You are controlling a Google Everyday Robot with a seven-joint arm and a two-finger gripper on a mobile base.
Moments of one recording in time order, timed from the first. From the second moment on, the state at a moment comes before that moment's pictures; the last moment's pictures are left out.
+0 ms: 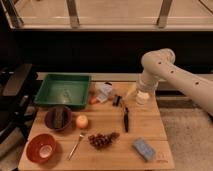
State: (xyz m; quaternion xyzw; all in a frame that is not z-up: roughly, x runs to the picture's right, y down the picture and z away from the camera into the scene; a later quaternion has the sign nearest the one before) arm 0.201 0.049 0.754 -0.24 0.21 0.73 0.60
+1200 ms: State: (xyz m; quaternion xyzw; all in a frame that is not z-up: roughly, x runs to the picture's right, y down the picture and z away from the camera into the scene) arm 0.176 0.031 0.752 -0.22 0.16 0.72 0.64
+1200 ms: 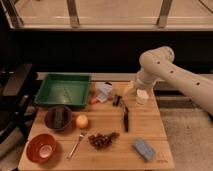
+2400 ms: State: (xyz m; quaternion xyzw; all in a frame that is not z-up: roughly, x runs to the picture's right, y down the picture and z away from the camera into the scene) arm 0.126 0.084 0.823 -0.25 0.11 0.70 0.66
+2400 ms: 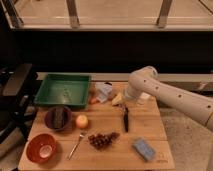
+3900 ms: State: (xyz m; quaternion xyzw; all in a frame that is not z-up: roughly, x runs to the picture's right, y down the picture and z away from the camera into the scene) arm 0.132 0.150 0.902 -0.33 0.14 0.73 0.59
